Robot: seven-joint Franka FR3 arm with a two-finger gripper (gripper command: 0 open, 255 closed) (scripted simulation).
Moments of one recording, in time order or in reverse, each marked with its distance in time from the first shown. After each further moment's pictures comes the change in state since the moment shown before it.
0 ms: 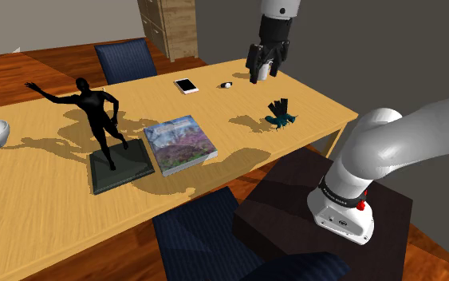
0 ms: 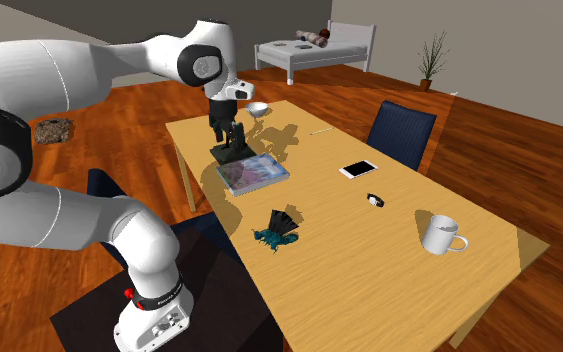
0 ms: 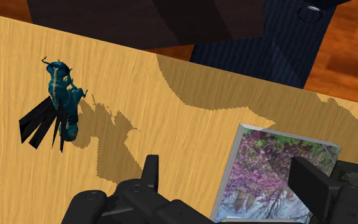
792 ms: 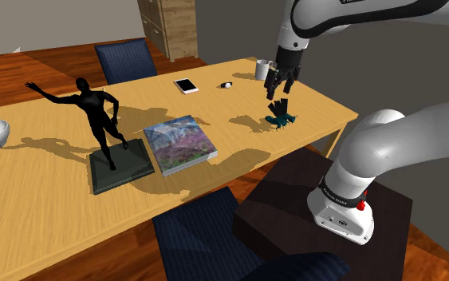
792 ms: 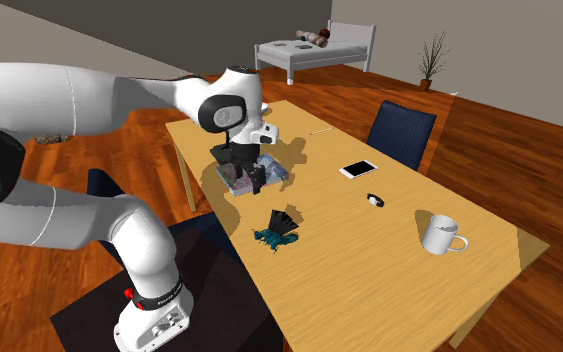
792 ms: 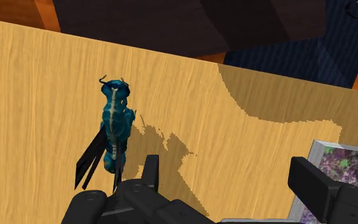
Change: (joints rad) arm -0.096 -0.027 -0.161 -0.237 -0.101 0.175 -0.156
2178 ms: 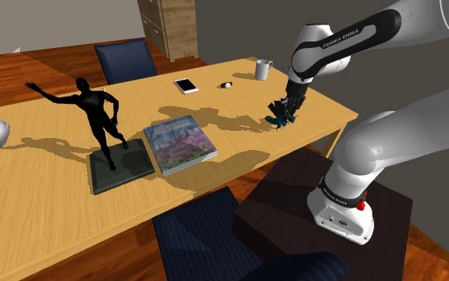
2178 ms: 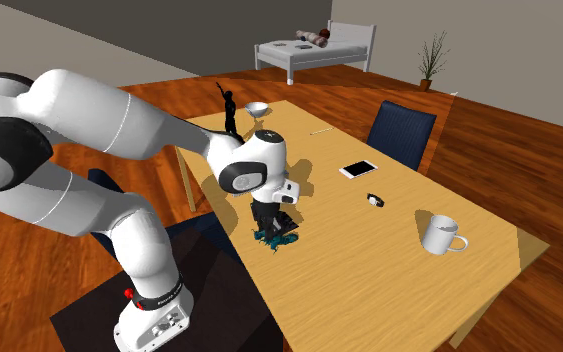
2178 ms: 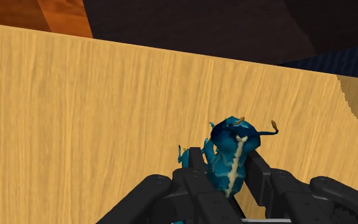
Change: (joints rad) arm -0.121 0.182 -0.201 -0.206 -0.129 0.359 -0.171
